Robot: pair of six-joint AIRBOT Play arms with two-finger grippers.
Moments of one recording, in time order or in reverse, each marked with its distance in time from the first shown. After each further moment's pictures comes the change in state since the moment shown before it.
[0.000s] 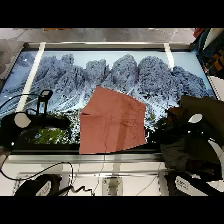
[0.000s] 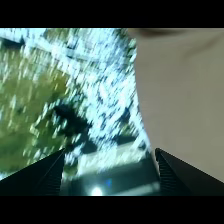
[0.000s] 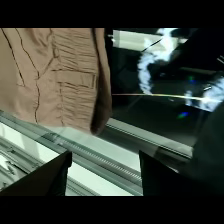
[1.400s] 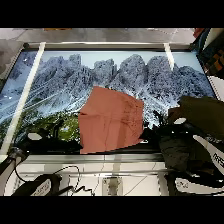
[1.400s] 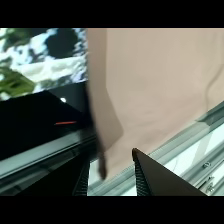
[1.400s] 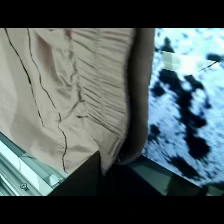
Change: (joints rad) left arm 0.122 -0.177 -0.431 -0.509 0.003 0.329; right arm 0.152 -0.179 -0.030 0.267 -0.224 -0.211
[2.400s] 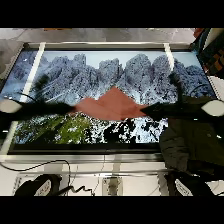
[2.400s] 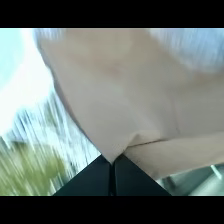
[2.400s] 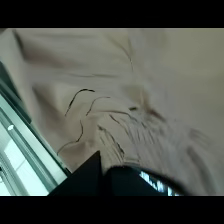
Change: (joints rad) left arm -0.037 0.149 0.697 -0.037 -0.059 -0.014; right arm 0.133 0.557 0.418 0.008 0.090 -0.032
